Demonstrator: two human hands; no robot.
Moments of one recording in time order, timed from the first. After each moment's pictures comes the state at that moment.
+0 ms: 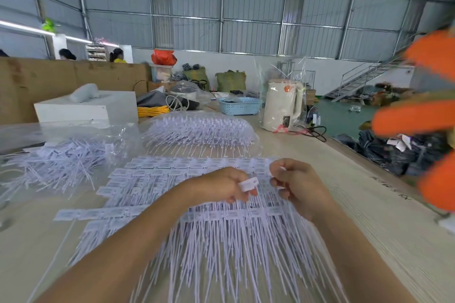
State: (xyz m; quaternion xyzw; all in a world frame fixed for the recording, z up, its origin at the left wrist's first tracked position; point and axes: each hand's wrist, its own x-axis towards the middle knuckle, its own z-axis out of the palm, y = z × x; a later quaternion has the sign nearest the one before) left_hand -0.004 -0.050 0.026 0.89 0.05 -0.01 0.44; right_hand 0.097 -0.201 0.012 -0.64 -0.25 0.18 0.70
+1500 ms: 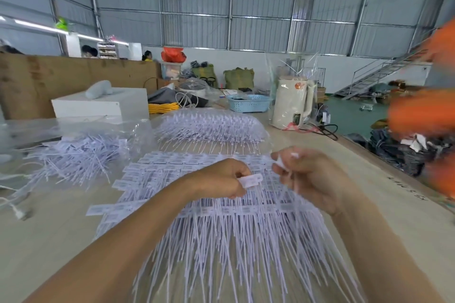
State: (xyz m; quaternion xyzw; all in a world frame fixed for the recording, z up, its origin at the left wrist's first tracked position) left_hand -0.025 -0.042 0.035 0.92 0.09 0.02 0.38; right_hand 0.078 -0.208 0.042 -0.55 -0.29 0.31 0.72
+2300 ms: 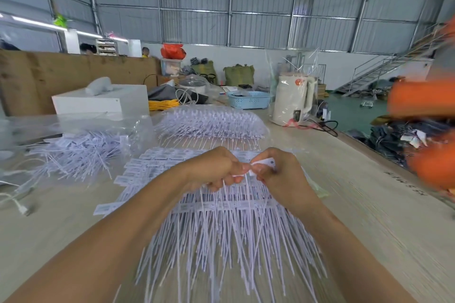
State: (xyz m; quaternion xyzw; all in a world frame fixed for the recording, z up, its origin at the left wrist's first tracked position) left_hand -0.030 -0.034 0.041 0.85 0.15 0.03 0.51; right_hand 0.059 -0.167 0.010 -0.74 -0.41 0.00 0.54
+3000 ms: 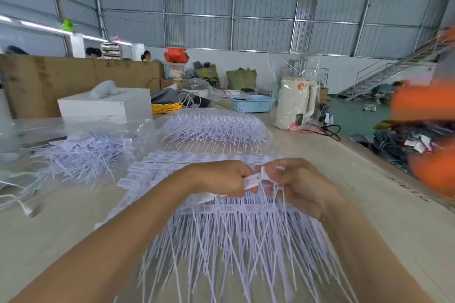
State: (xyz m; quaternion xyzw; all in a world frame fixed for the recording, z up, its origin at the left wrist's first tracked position) left_hand -0.034 -0.051 0.056 0.95 0.07 -0.07 0.30; right_hand 0.071 -0.190 0.026 -0.58 -0.32 0.32 0.67
